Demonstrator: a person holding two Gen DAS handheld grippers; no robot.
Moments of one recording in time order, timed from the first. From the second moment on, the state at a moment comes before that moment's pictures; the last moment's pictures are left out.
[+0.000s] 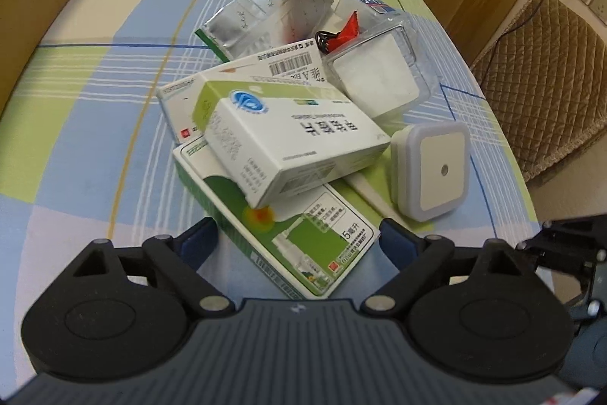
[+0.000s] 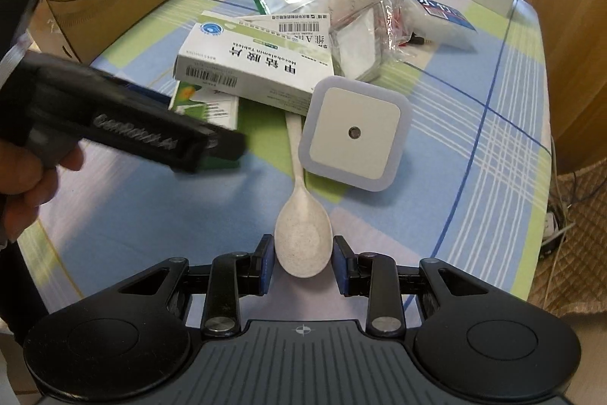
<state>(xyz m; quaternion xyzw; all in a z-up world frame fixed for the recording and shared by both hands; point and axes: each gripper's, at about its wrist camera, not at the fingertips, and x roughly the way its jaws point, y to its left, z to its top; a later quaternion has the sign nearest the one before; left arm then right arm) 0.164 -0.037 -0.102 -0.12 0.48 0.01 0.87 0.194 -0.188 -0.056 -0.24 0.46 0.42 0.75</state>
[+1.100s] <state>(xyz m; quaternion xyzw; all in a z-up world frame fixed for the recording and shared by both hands) 0.117 0.004 -0.092 -0.01 0.49 0.00 0.87 0.178 -0.153 -0.051 -0.22 0.50 0.39 0.74</state>
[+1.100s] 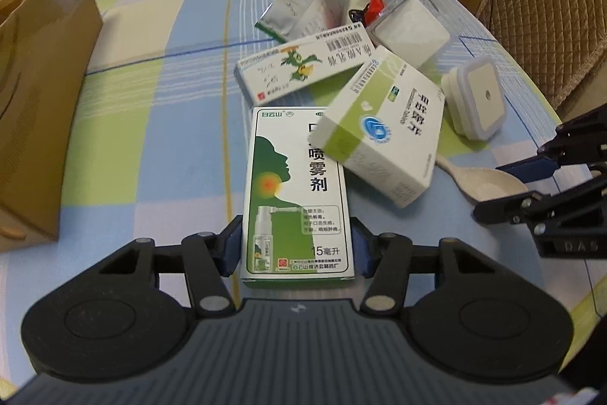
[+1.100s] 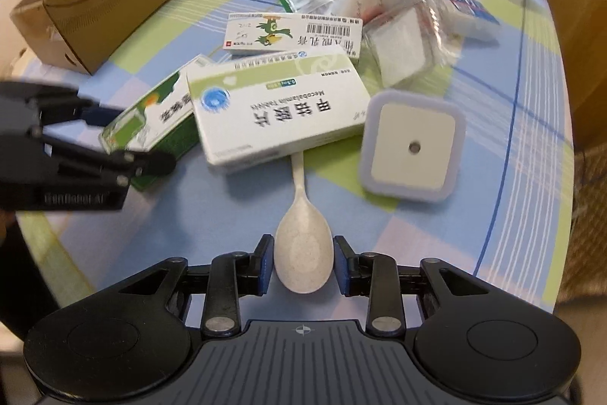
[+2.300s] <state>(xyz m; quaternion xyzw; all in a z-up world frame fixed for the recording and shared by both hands) 0.070 0.027 -0.095 0.01 0.48 -0.01 0.88 0.100 -0.141 -0.057 -0.16 0.48 0.33 0.80</state>
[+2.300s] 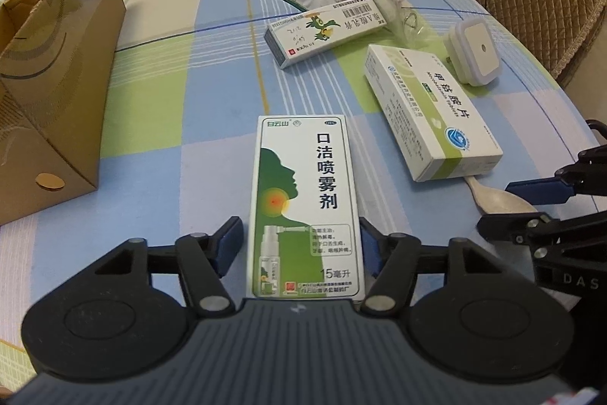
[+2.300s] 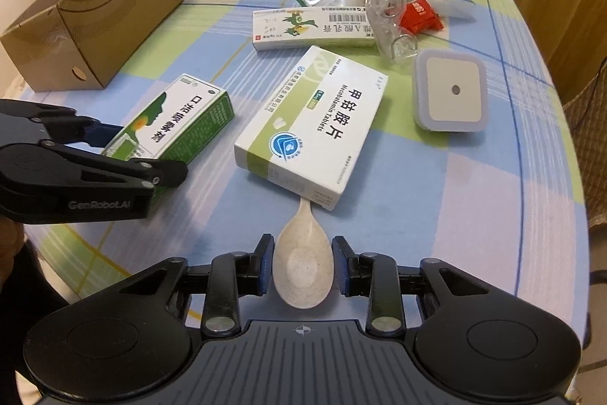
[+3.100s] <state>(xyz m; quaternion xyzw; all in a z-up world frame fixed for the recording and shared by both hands) 0.067 0.036 -0.068 0.00 0.46 0.00 0.89 0.092 -0.148 -0.016 -0.10 0.47 0.34 0.81</state>
